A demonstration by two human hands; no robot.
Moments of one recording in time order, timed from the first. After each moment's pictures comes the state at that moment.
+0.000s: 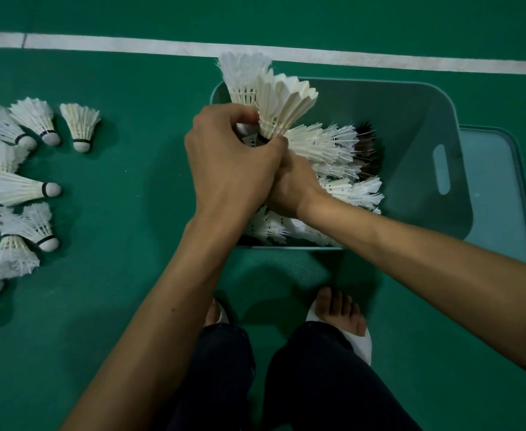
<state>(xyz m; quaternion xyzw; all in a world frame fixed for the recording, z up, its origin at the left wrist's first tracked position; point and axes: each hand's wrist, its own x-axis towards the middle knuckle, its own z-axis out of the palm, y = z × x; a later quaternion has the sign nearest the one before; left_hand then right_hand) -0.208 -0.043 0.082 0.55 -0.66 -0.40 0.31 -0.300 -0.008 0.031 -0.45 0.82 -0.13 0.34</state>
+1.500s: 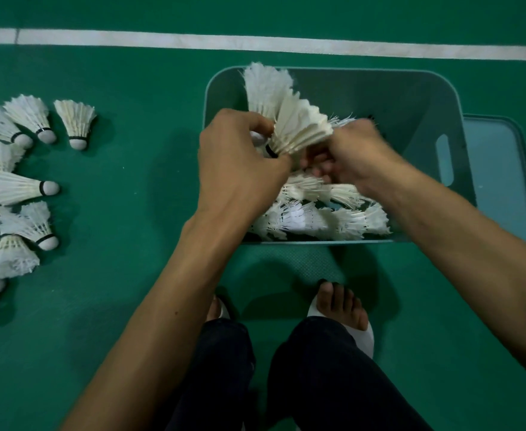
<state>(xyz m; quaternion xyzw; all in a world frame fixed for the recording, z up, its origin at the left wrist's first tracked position) -0.209 -0.036 0.083 0.52 -0.73 -0.38 0.22 -0.368 0.008 0.051 -0.14 0.78 -0.38 0.47</state>
